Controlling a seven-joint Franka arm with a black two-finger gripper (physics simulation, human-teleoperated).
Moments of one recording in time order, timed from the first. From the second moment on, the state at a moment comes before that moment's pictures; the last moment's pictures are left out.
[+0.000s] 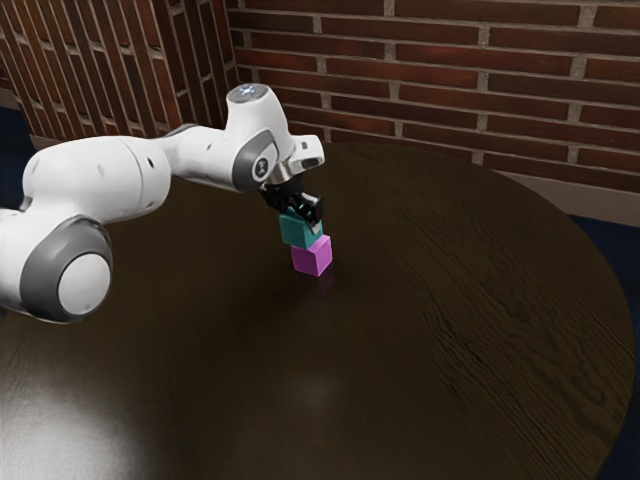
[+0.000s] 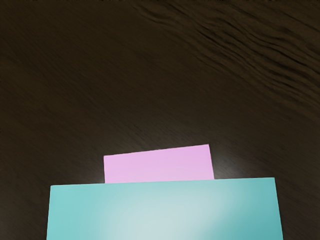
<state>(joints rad) -0.01 0.78 0.01 -1.20 -0.01 2.26 0.10</state>
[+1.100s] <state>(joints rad) -0.02 0.87 0.01 -1.13 -0.02 2.31 0.11</state>
